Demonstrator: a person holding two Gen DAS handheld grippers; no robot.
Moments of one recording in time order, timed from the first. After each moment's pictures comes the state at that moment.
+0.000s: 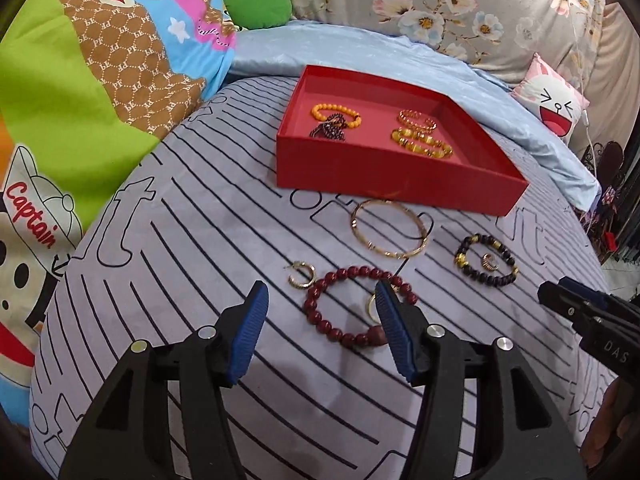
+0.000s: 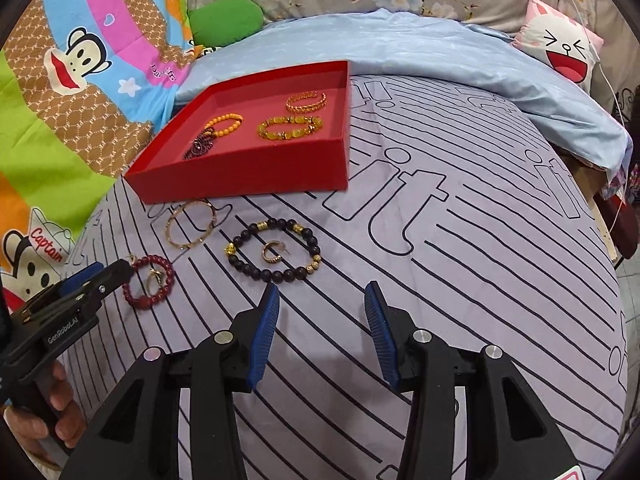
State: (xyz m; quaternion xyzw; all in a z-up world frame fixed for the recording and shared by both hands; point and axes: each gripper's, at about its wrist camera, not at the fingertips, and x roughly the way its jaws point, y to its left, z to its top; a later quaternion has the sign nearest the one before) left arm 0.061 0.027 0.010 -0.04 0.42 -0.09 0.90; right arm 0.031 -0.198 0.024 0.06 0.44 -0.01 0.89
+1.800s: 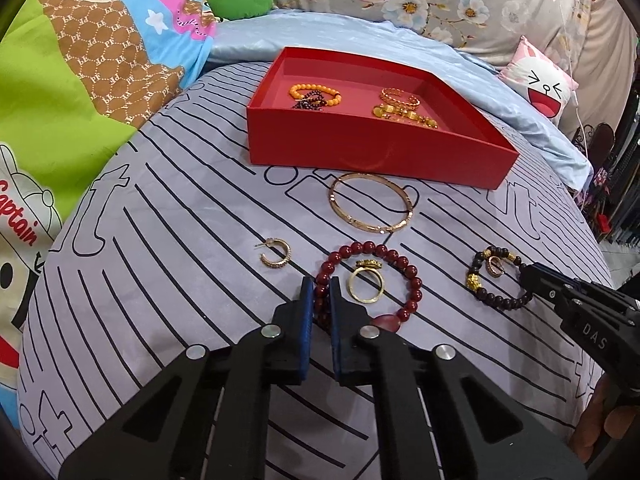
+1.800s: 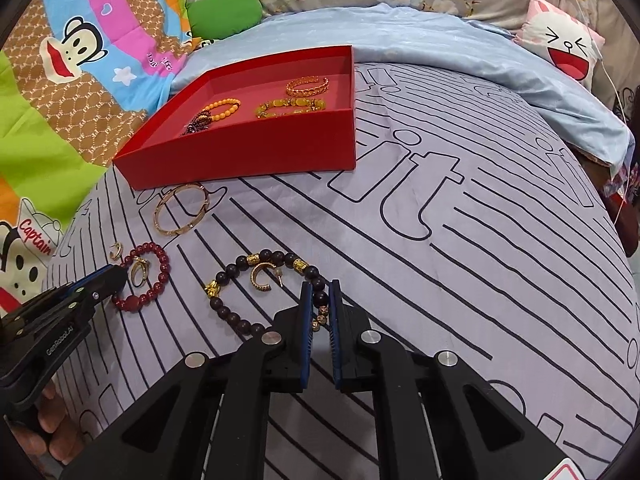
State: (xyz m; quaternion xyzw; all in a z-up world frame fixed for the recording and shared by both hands) left arm 0.059 0.016 -0.002 -0.03 0.43 -0.12 0.89; right arm 0.032 -0.190 0.006 0.06 0.45 -0.01 0.89
